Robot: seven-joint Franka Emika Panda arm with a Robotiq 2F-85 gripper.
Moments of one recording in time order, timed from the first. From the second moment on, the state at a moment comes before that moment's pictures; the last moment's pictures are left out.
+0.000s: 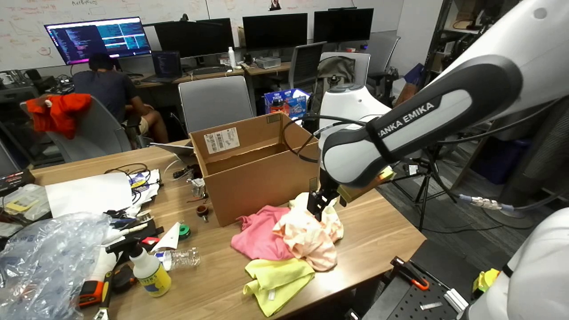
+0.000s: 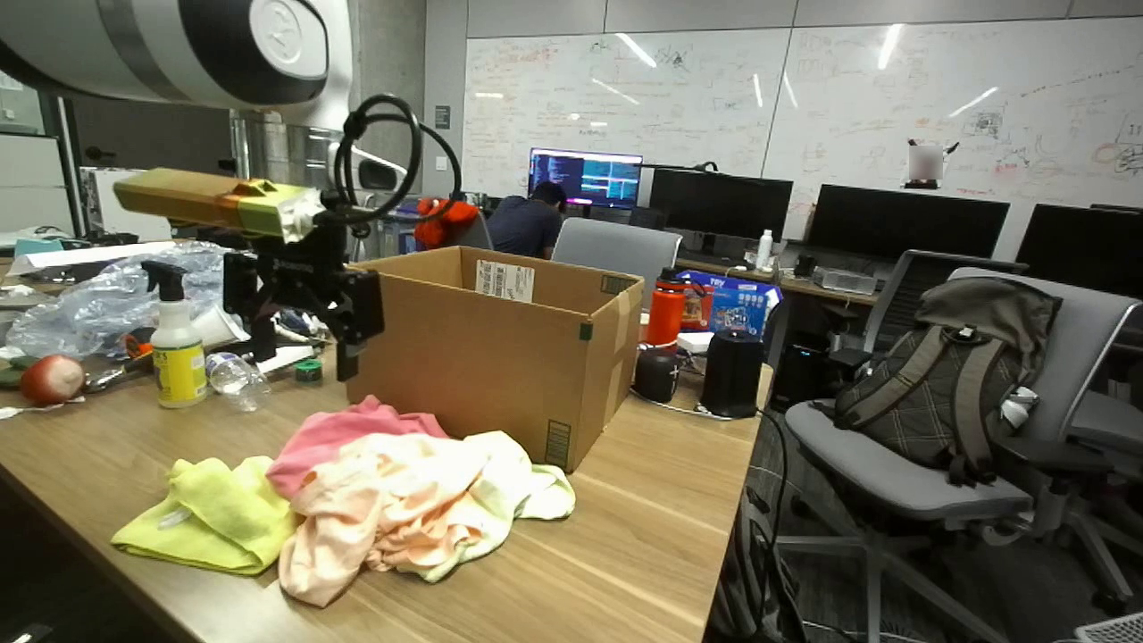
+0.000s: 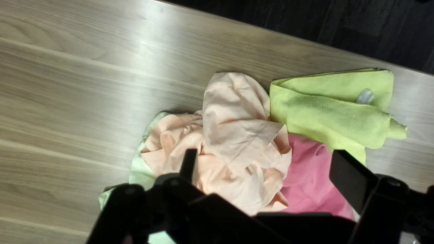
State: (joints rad) arm 0.00 -0.30 0.10 -2.71 0.02 2.41 0.15
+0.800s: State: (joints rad) arm 0.02 0.05 0.10 -2.55 0.02 2.56 0.25
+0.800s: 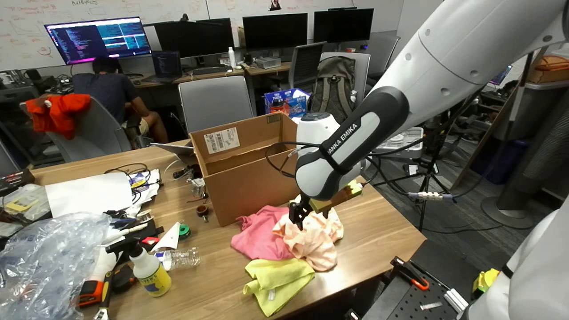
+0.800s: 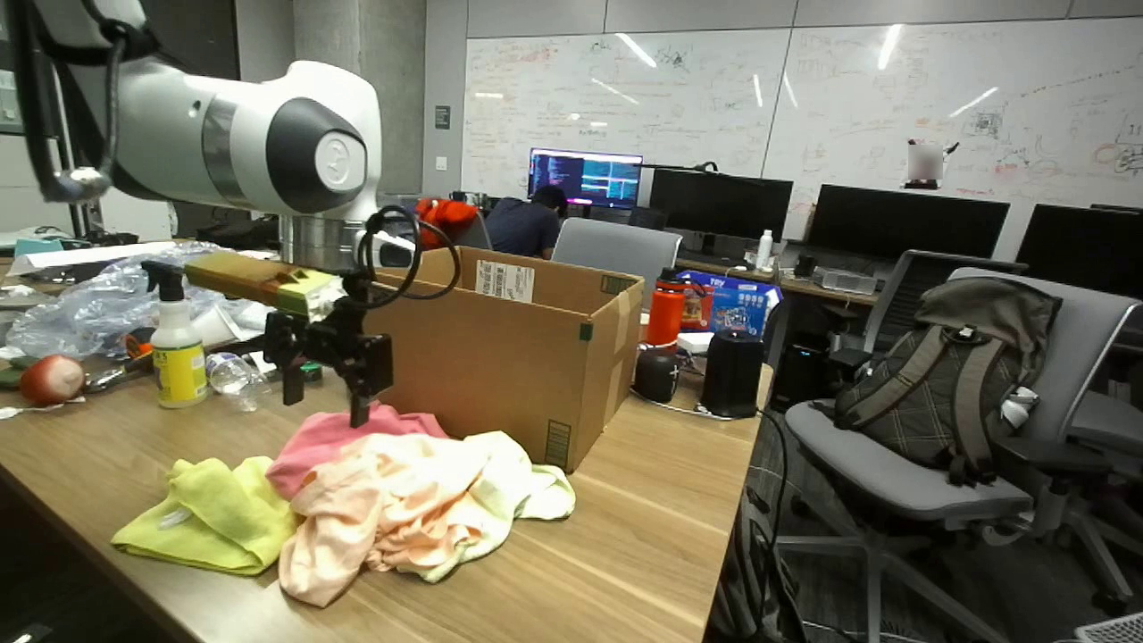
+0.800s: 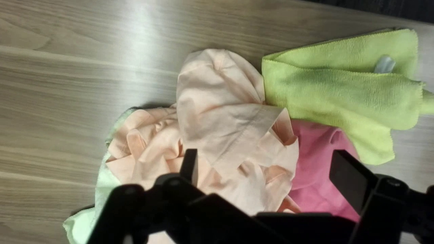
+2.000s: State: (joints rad) arm 0.07 0.25 0.03 -2.48 -0.03 2.64 0.37
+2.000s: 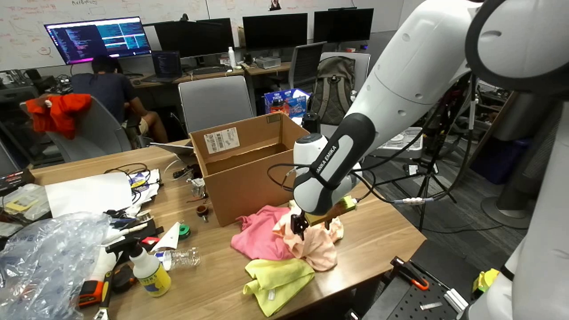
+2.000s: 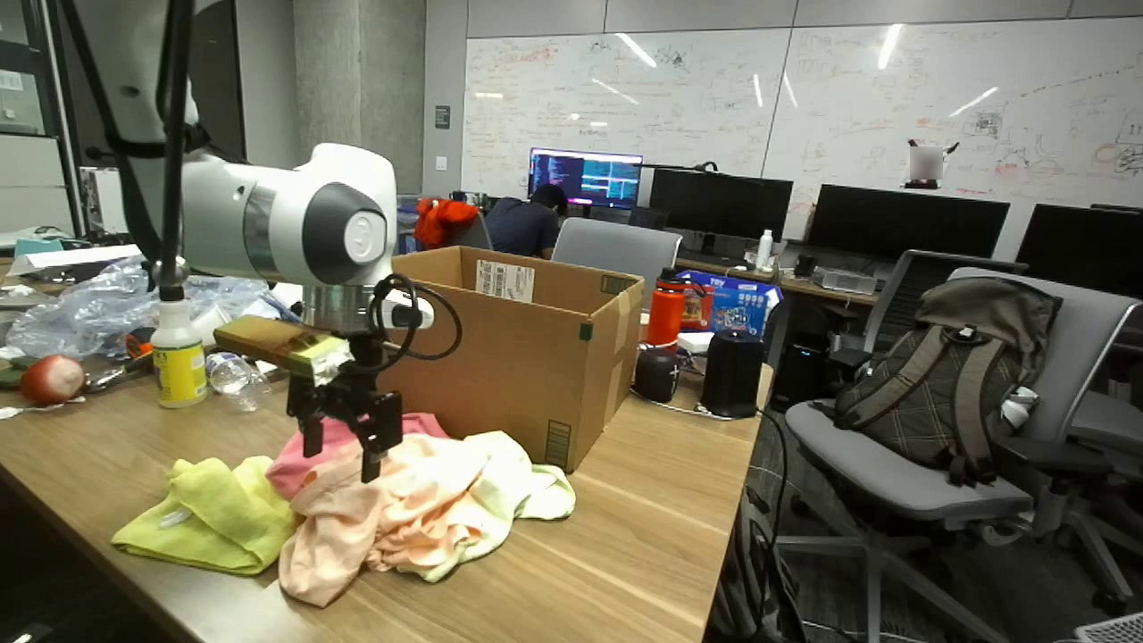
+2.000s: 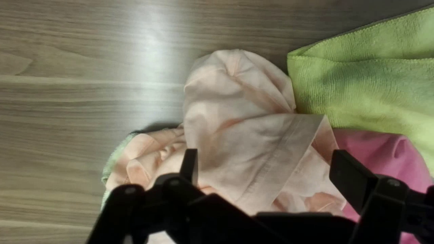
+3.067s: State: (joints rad) arm 0.11 0.37 -0.05 -2.43 -0.01 2.81 0.33
